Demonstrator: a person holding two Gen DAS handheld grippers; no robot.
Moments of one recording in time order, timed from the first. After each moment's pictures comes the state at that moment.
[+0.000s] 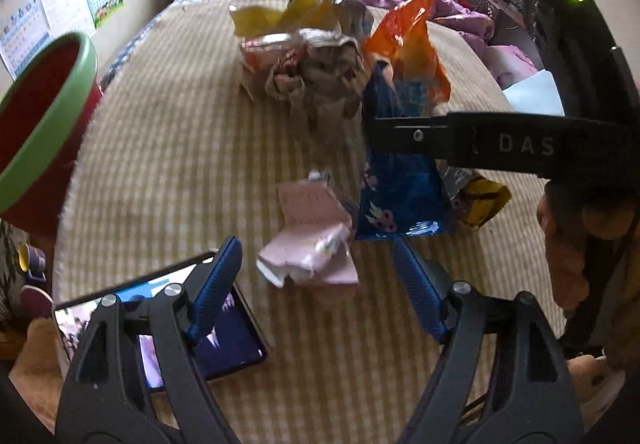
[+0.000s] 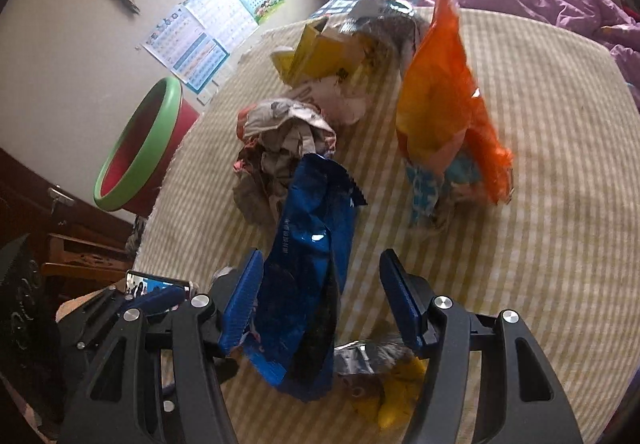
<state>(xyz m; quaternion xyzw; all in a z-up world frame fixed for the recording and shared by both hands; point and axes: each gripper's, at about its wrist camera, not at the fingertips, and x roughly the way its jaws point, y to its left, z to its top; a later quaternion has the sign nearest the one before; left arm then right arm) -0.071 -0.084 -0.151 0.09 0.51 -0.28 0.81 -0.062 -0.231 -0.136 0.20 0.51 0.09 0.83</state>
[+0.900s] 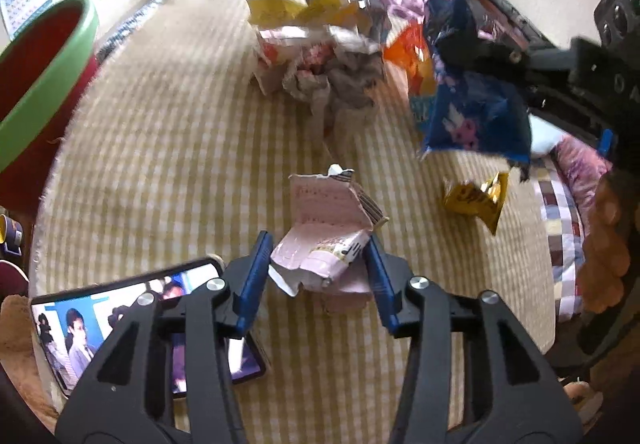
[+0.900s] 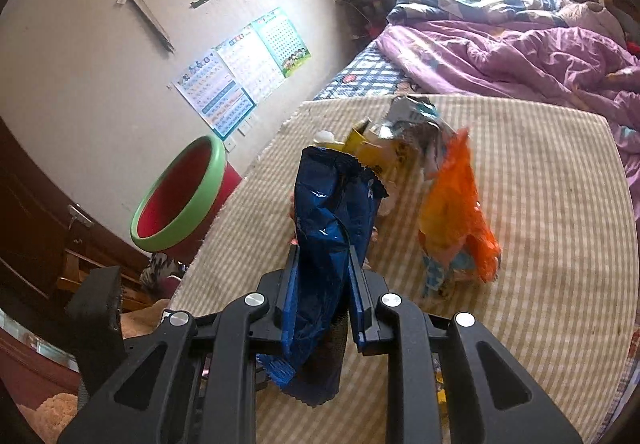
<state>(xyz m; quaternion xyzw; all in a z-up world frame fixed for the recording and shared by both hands) -0.043 -0.068 -0.151 0.03 0.52 -0.28 0.80 -0.071 -0.231 -0.071 0.19 0.41 0.11 0.88</state>
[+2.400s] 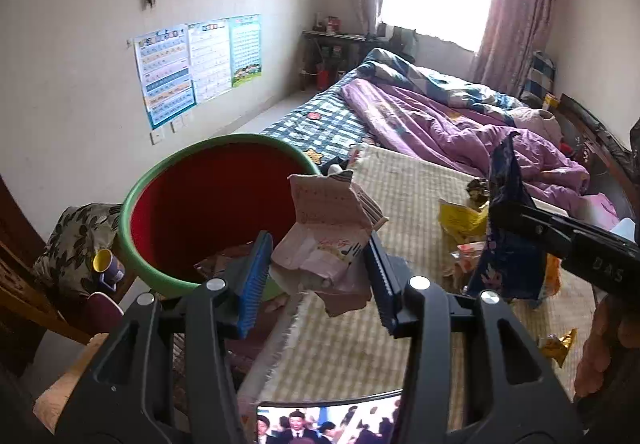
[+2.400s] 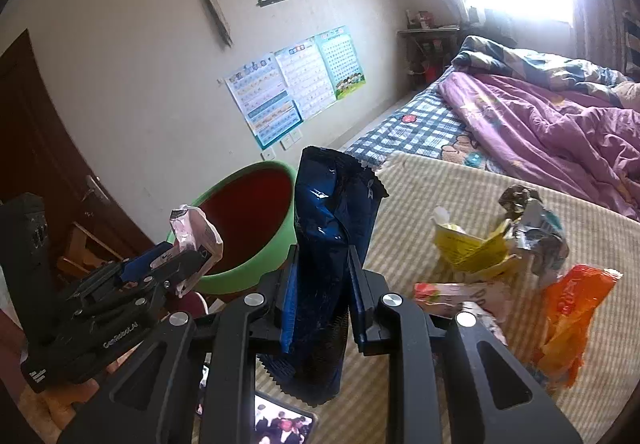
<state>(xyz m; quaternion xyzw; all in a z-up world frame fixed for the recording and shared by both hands) -0.004 0.047 -0.053 0.00 0.34 -0.08 0.94 -0.005 -0.129 -0.034 0.11 0.36 0.18 0.91</state>
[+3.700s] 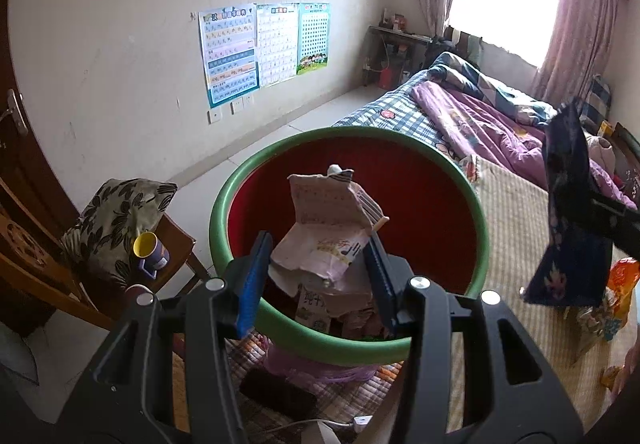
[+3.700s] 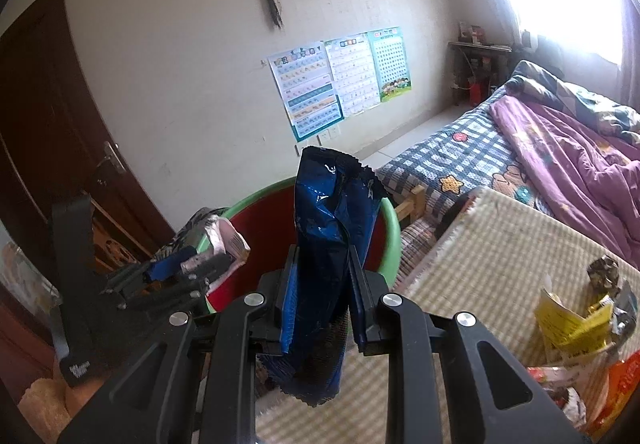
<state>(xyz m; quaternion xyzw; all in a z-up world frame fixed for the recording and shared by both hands) 0.057 0.144 -0.086 -0.03 0.36 0.02 0.93 0.060 -0.018 -0.038 0.05 0.35 0.24 0.91</state>
